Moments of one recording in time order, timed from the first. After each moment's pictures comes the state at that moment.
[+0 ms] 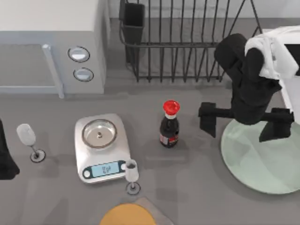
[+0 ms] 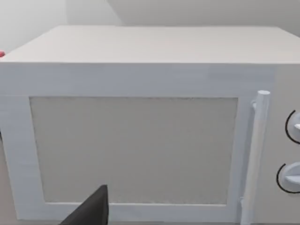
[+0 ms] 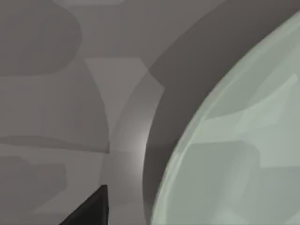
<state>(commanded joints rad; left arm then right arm) 0.00 0.00 0.00 0.00 0.00 0.00 0.44 2.01 1.34 -0.86 0.06 0.58</state>
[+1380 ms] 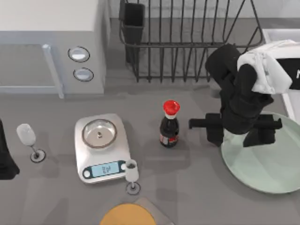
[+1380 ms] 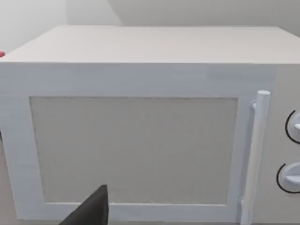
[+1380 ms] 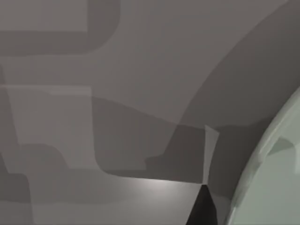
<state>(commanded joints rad) 0.00 0.00 0.00 0.00 0.00 0.00 0.51 2.08 1.25 -0.74 0.00 0.53</state>
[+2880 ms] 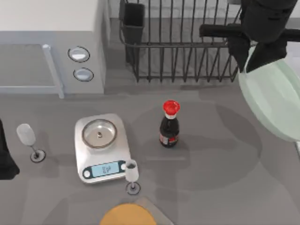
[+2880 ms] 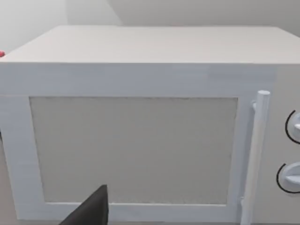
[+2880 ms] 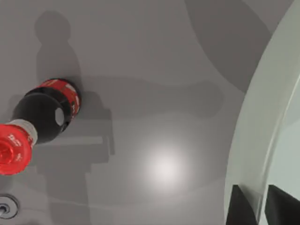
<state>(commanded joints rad) 0.00 0.00 0.00 0.00 0.00 0.00 0.46 2.02 2.07 -1.52 0.03 0.53</state>
